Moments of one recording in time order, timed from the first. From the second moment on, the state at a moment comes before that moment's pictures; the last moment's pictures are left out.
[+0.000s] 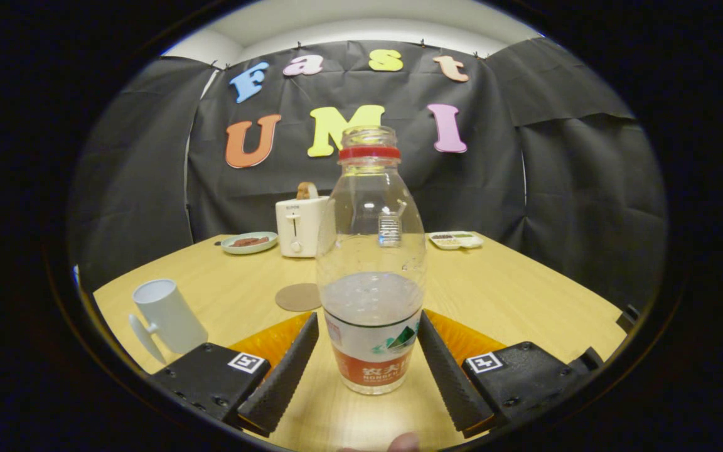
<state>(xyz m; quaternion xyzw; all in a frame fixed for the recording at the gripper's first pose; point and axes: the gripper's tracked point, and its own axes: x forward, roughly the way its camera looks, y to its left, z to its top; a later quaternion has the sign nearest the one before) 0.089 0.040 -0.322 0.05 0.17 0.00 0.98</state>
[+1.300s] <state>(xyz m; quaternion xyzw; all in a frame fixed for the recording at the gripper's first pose) 0.130 0.096 -0.271 -0.33 0.10 0.03 0.94</state>
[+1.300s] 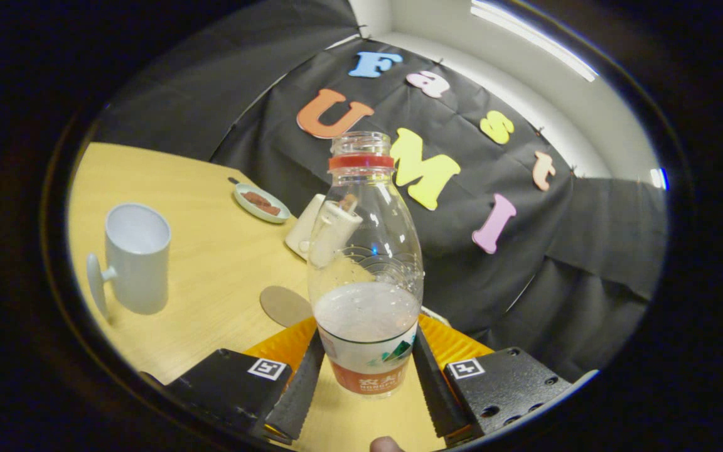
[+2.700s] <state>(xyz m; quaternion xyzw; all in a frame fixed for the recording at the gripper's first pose) 0.135 0.150 -0.257 -0.69 0.01 0.08 0.72</state>
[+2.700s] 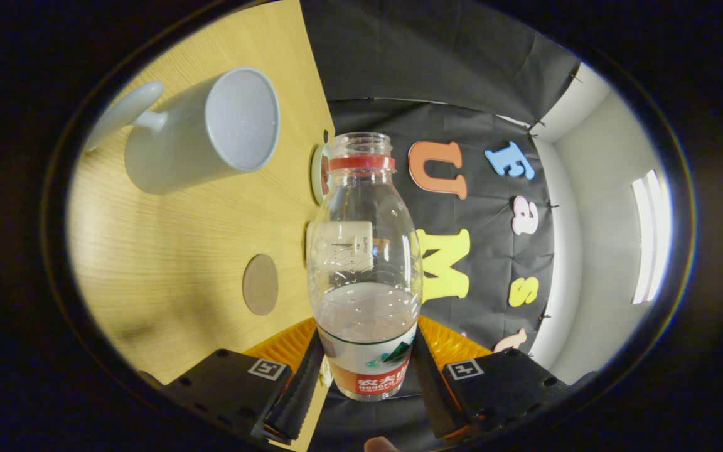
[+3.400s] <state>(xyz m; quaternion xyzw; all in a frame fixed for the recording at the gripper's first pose) 0.130 0.154 -0.245 -0.74 -0.01 0.08 0.67</state>
